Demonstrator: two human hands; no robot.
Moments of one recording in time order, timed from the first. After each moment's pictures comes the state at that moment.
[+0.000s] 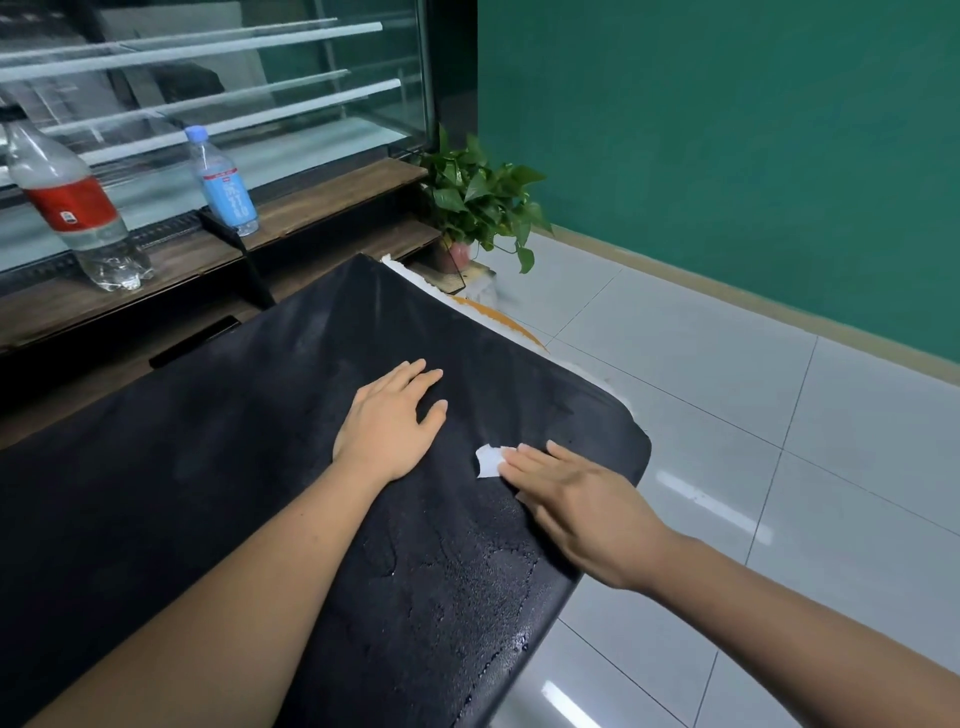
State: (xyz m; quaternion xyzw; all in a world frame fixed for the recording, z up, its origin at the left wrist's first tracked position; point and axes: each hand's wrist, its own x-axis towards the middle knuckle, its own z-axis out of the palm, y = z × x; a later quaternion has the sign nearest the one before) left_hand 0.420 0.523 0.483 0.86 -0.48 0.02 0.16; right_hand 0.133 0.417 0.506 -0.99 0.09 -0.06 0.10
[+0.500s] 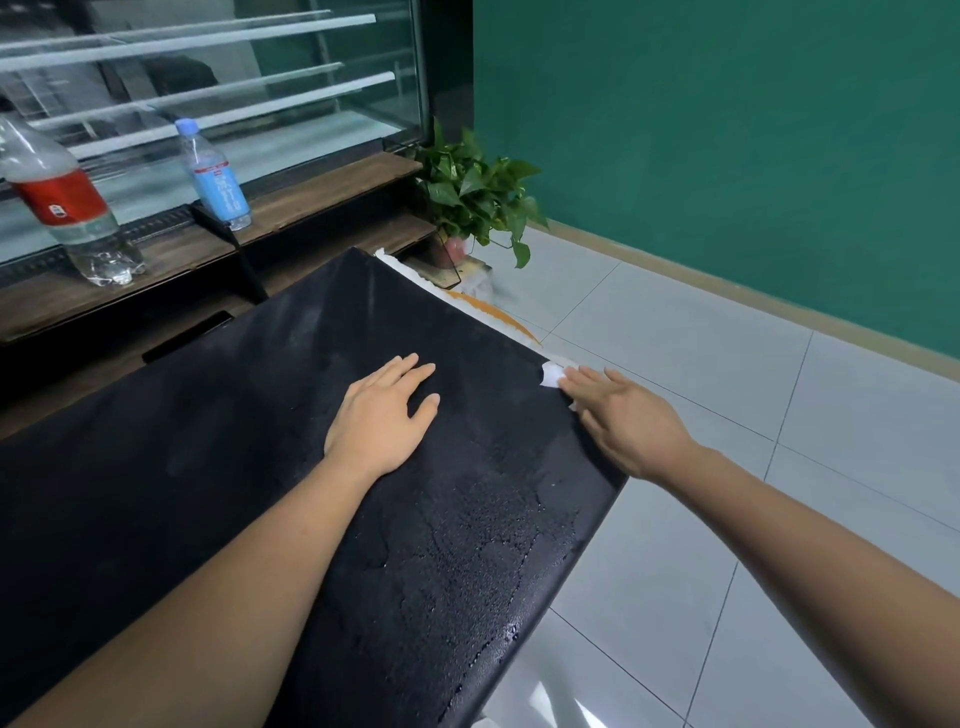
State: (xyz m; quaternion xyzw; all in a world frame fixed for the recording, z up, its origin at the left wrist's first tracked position) left_hand 0.420 0.525 0.484 0.86 -0.48 0.02 0.17; right_hand 0.143 0.317 0.511 -0.97 0.23 -0.06 0.06
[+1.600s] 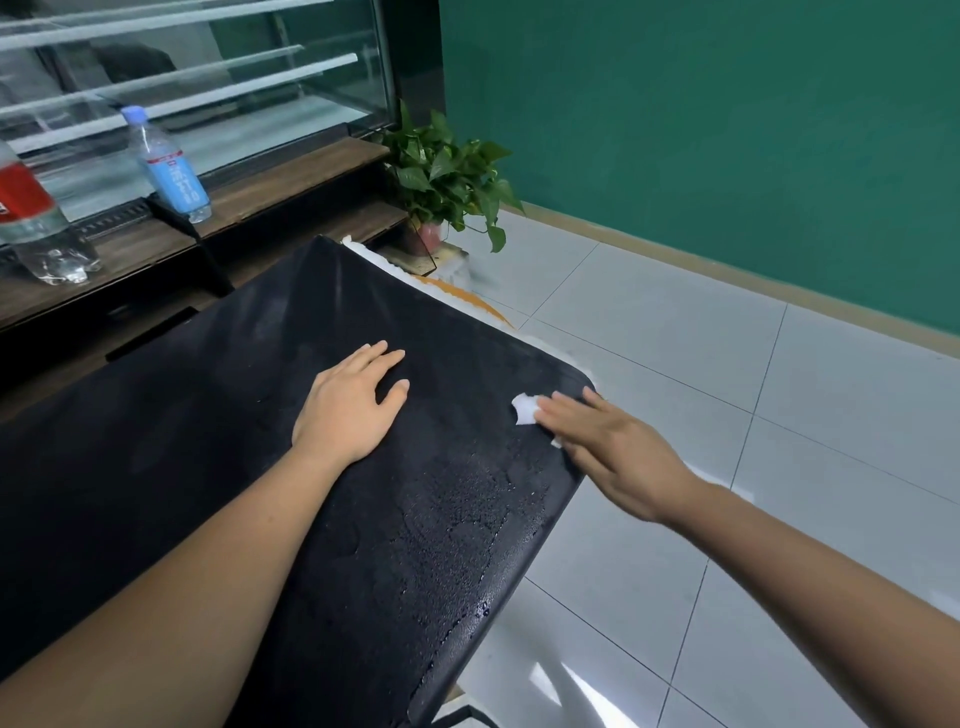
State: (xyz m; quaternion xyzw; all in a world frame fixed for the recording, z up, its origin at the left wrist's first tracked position) left_hand 0.420 0.525 0.483 0.86 -0.48 0.02 0.16; right_hand 0.083 0.349 0.494 -0.97 0.13 -0.12 0.18
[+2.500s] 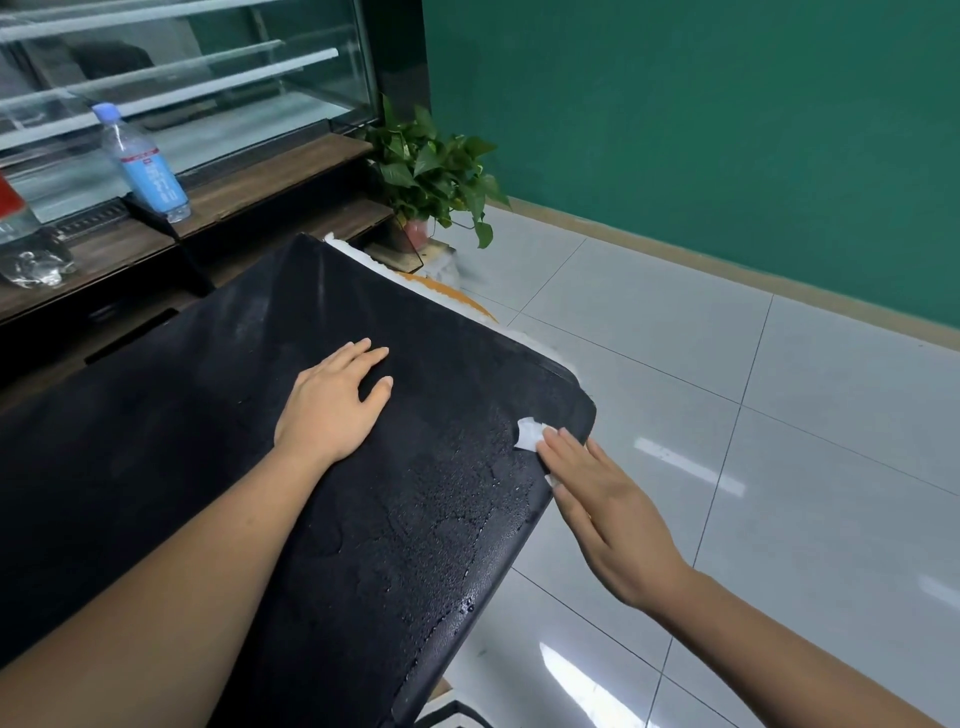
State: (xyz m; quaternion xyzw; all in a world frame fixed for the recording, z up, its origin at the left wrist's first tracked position) left_hand 0.420 0.524 0.481 0.86 -0.48 0.02 0.17; right_hand 0.048 0.417 0.455 -0.93 0.21 -0.21 0.23
